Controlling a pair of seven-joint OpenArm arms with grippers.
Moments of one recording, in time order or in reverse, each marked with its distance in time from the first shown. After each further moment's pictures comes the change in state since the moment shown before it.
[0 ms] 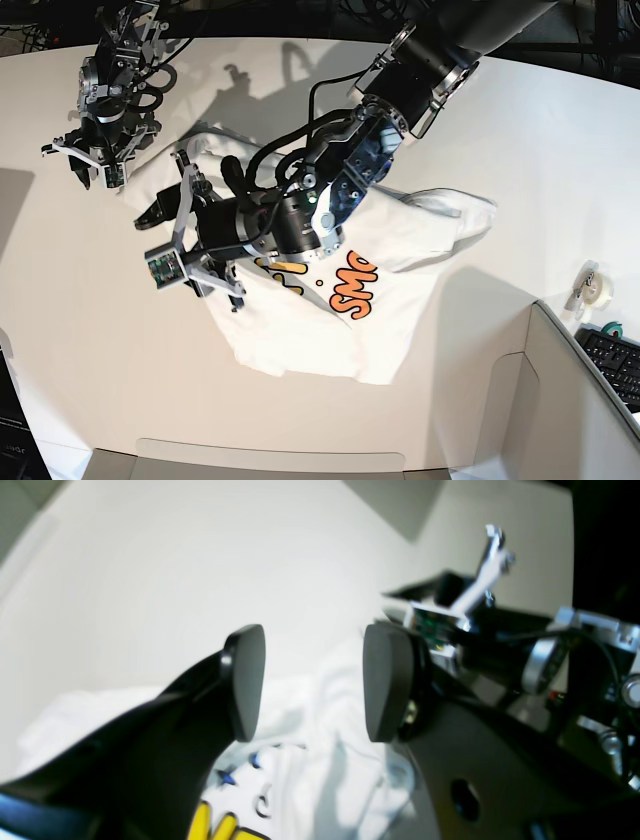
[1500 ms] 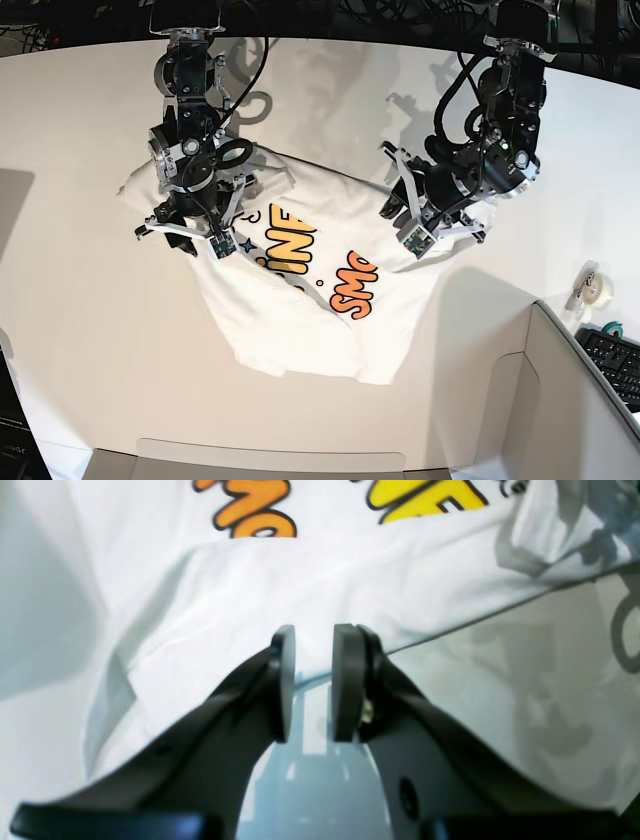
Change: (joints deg) left arm 23.6 -24.5 -27.8 9.1 0.0 0.0 2.6; right arm 11.3 -3.0 -28.2 4.4 6.7 2.4 -19.3
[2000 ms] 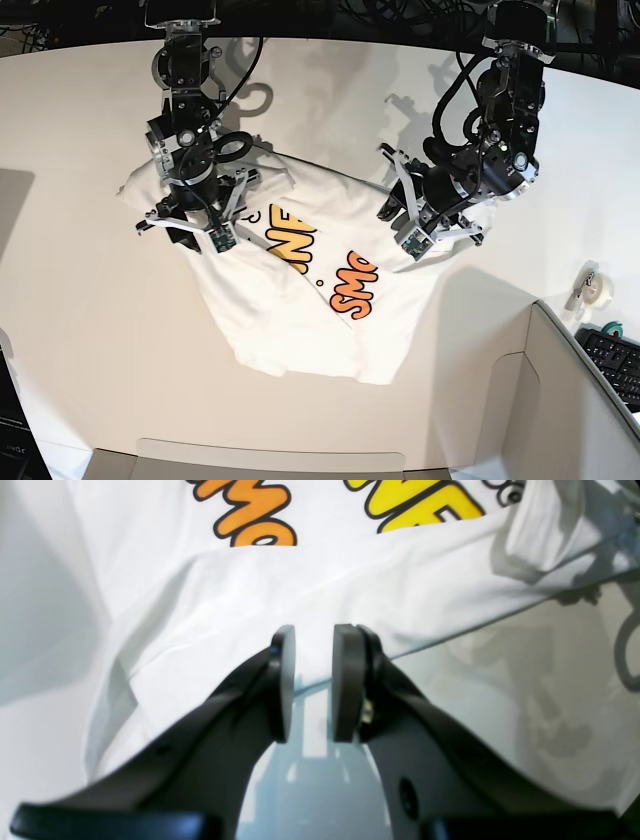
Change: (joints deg) left arm -0.5 0.3 0.3 -0.5 0.0 0.0 0.0; right arm -2.4 1.6 -2.7 3.5 3.8 0.0 -0.1
